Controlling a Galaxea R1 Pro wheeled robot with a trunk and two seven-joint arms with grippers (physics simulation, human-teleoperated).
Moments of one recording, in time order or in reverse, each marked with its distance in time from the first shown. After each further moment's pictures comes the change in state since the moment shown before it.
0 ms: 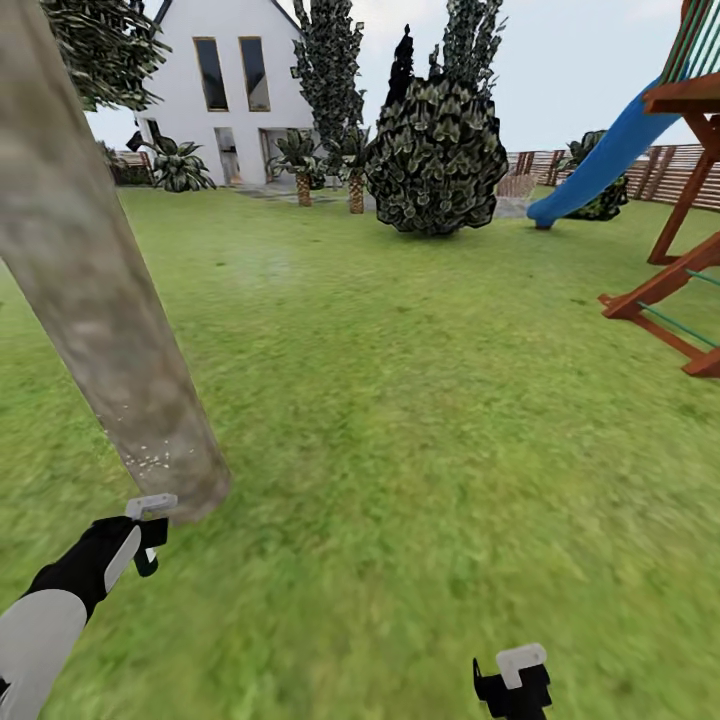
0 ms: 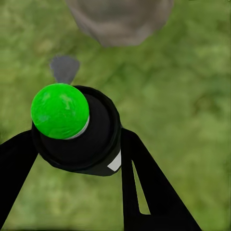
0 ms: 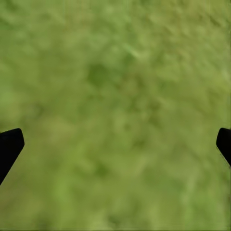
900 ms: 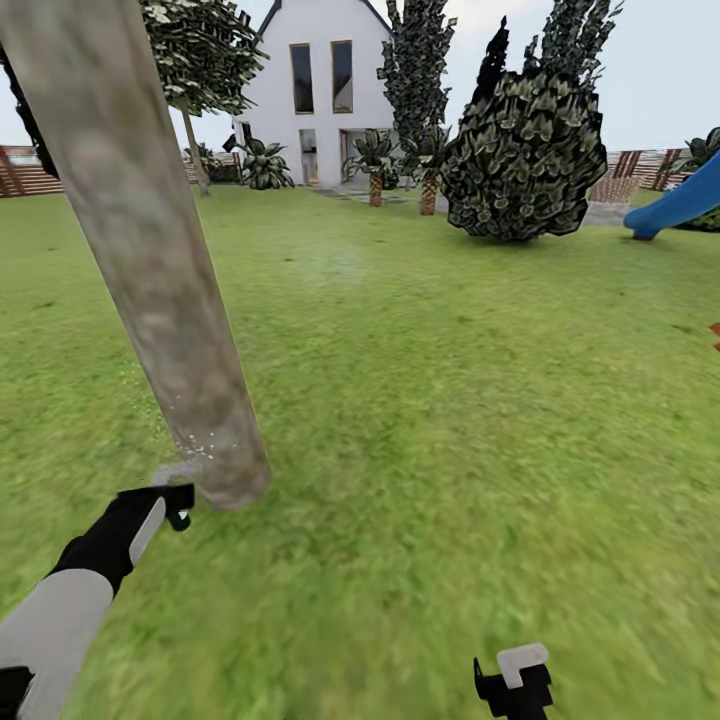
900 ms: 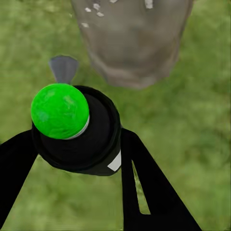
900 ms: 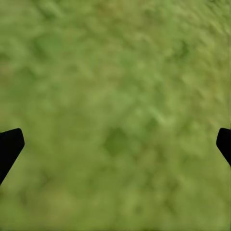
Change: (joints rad) left arm -0.032 -0.065 -0.011 -0.134 -0.004 0.012 -0.013; right arm 0.000 -0.002 0.000 -0.001 -0.001 0.000 0.000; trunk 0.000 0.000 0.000
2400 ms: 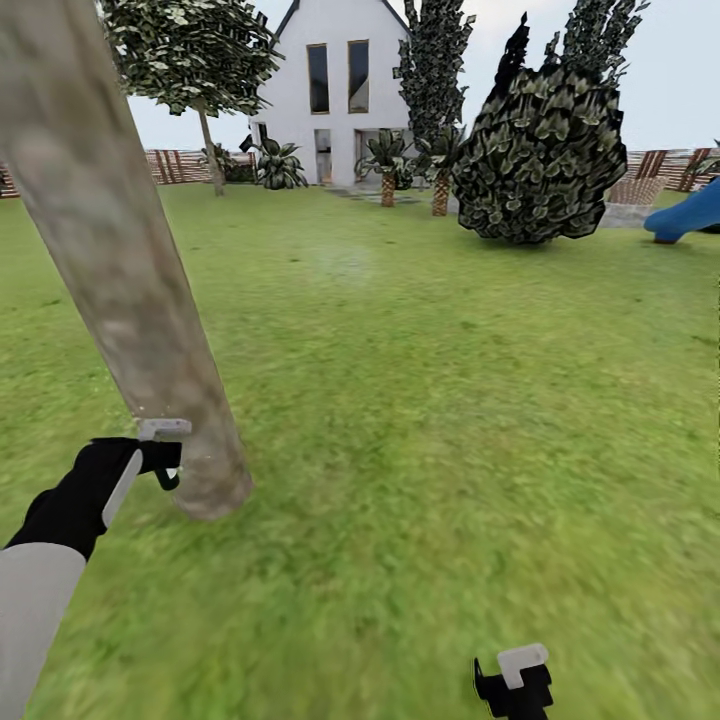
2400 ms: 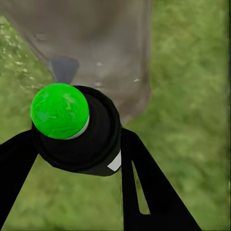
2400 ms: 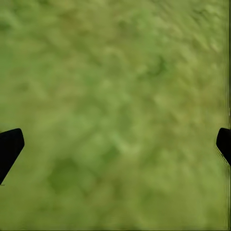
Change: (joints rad) left arm -0.051 0.091 -0.072 -0.273 -0.036 0.272 -0.113; right arm 0.000 -0.001 0.000 0.001 0.000 0.000 -0.001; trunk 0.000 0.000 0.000
